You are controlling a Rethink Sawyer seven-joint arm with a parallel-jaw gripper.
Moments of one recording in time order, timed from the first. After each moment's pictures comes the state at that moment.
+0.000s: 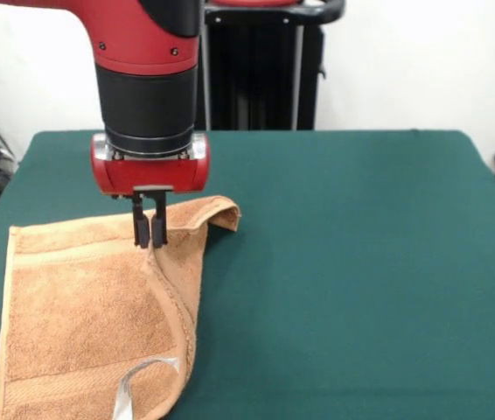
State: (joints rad) arm -0.53 -0.57 0.36 1.38 -0.49 0.76 1.59
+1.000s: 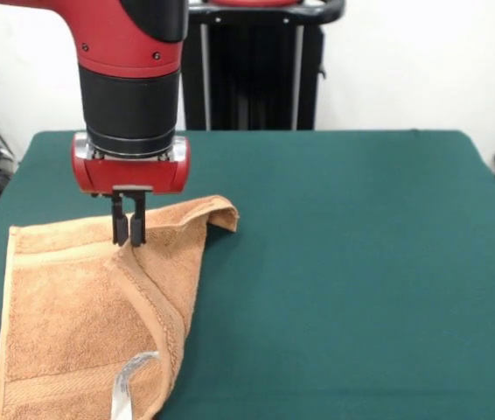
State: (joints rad) arm -0.52 -0.56 0.30 1.37 -0.50 0.75 1.59
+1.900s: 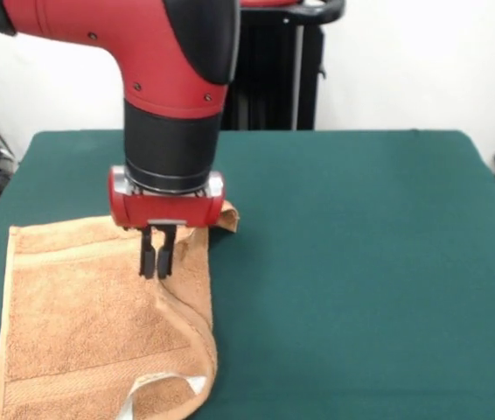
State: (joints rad) arm -0.40 -0.48 0.22 1.27 -0.50 0.71 1.60
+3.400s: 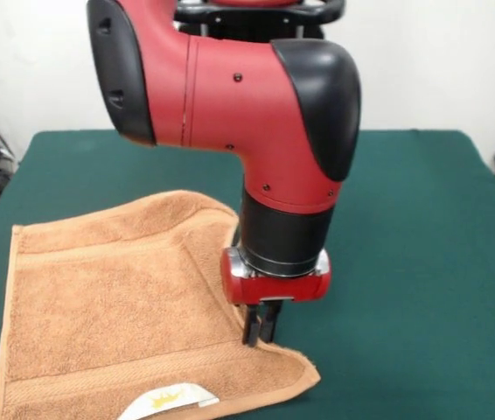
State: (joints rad) arm -0.19 -0.27 0.10 1.07 -0.32 0.69 1.61
